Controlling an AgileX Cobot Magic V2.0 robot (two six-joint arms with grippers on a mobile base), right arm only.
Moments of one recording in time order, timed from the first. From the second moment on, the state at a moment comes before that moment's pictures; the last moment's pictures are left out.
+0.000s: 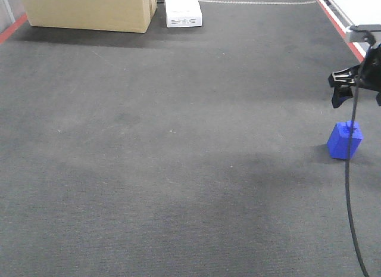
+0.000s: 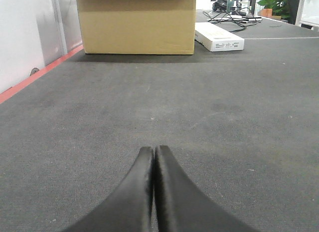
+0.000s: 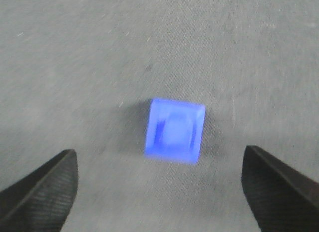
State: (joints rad) arm -0.14 2.02 -1.92 -0.05 1.25 -0.11
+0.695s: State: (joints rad) arm -0.18 2.25 -2.01 -0.06 1.24 -0.10
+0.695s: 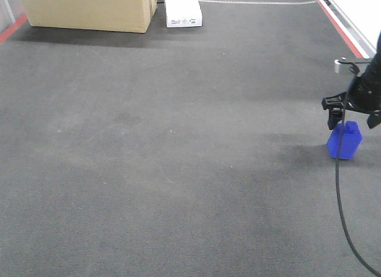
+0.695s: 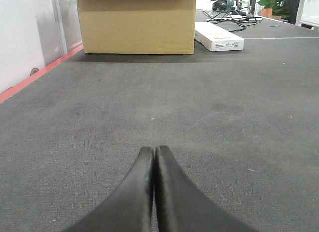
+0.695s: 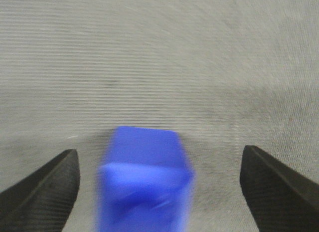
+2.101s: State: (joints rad) arm -0.21 2.16 -2.01 0.08 1.24 -0.13
